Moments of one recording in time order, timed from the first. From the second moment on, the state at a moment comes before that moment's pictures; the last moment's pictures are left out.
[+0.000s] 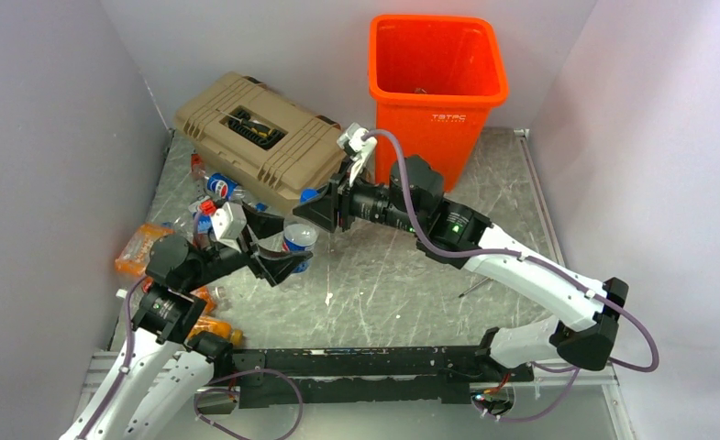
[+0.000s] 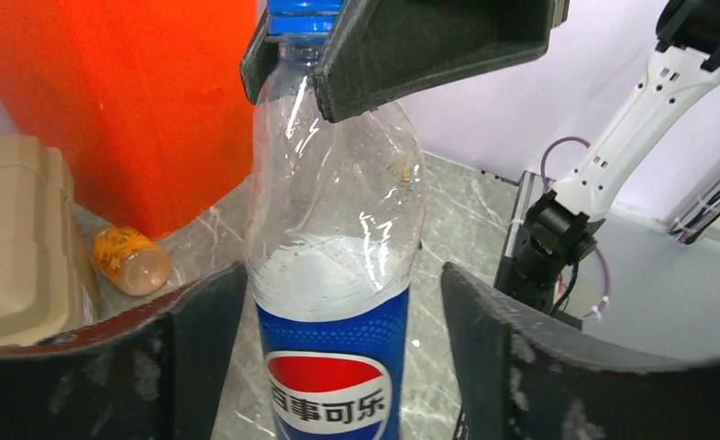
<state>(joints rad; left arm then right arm) -0.41 0.54 0.68 0.03 0.70 -0.24 1.01 1.32 1.43 -0.15 -0.18 0.31</state>
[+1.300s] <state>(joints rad) -0.42 0.38 0.70 -0.17 0.03 -0.19 0.36 1.84 2.15 0.13 0.58 -0.02</state>
